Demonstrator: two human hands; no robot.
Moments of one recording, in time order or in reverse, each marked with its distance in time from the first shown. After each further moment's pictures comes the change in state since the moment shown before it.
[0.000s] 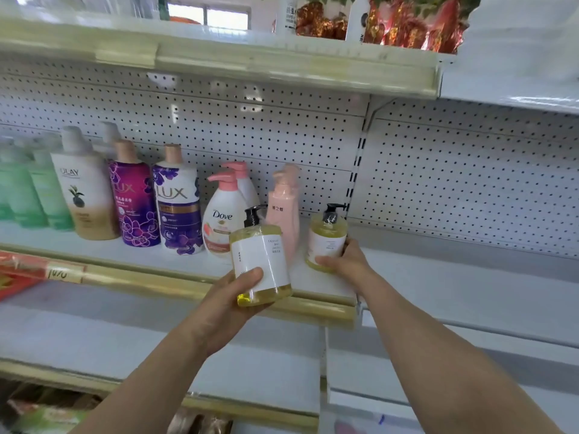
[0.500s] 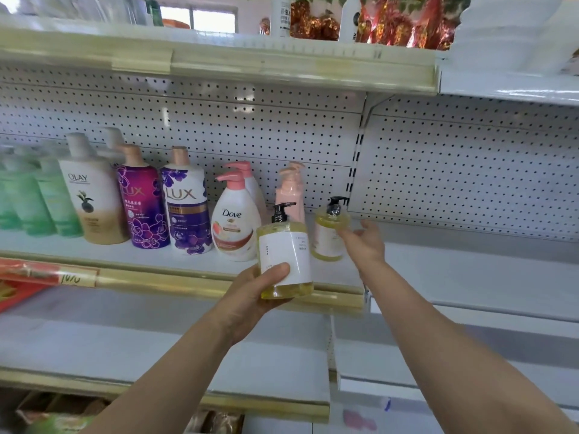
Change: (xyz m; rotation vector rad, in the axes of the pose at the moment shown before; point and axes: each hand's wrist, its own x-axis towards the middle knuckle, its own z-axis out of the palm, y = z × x) left_hand -0.005 0.007 0.009 0.100 -0.004 -0.046; right_hand -0.049 -0.047 0.008 0.000 0.334 0.022
